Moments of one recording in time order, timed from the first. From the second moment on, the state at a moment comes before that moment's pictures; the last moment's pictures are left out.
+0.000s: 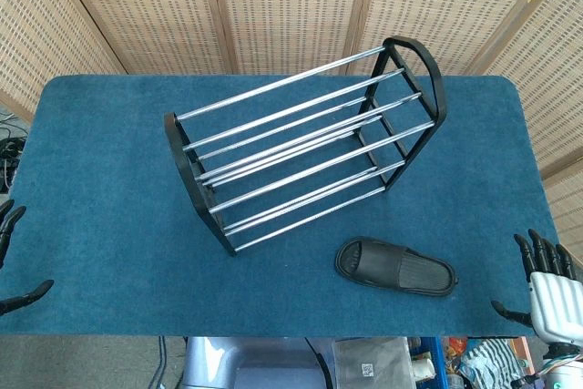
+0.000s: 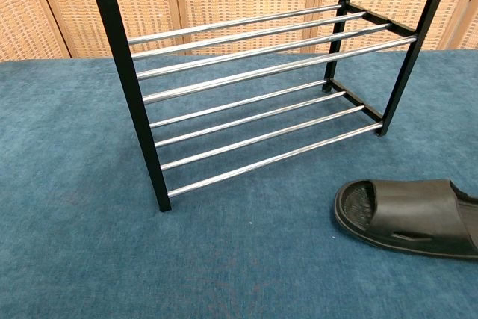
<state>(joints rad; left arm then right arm) 0.01 -0.90 -0.01 -1.91 1.61 1.60 0.03 -0.01 -1.03 0.04 -1.94 -1.35 1.49 -0.31</state>
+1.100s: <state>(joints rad) 0.01 -0.88 -0.01 -1.89 1.58 1.59 -0.01 0.26 -1.16 0.03 -1.74 -1.33 1.01 -0.25</state>
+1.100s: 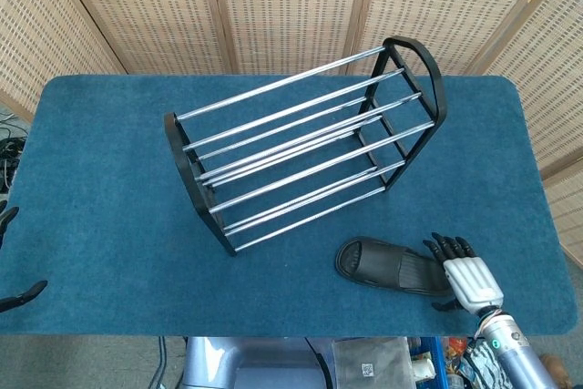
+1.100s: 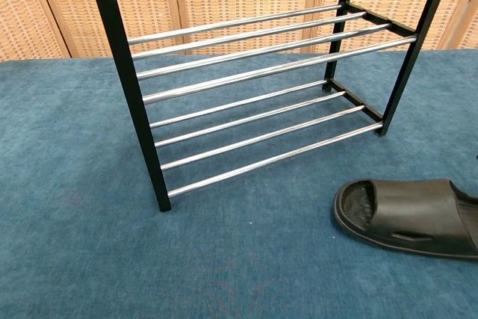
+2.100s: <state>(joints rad) 0.00 -0.87 -0.02 -1.90 1.55 1.57 -0.04 0.33 -1.33 0.02 -1.50 -1.27 0.94 -0.22</state>
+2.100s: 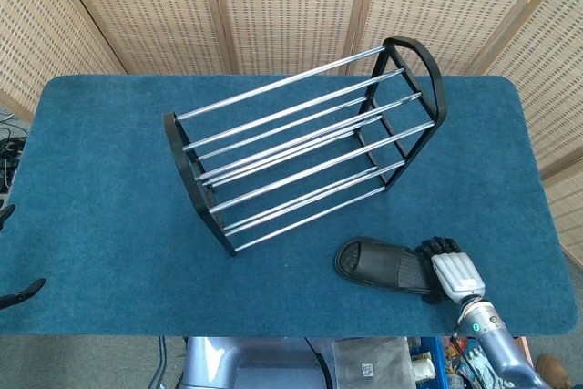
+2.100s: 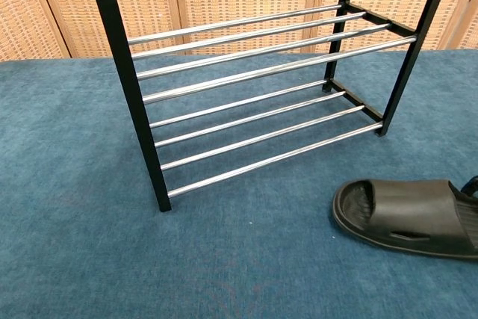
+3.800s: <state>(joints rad) -0.01 -0.86 -0.02 -1.91 1.51 1.53 -0.06 0.54 -1.50 0.26 -1.71 -0.75 1.11 -0.52</state>
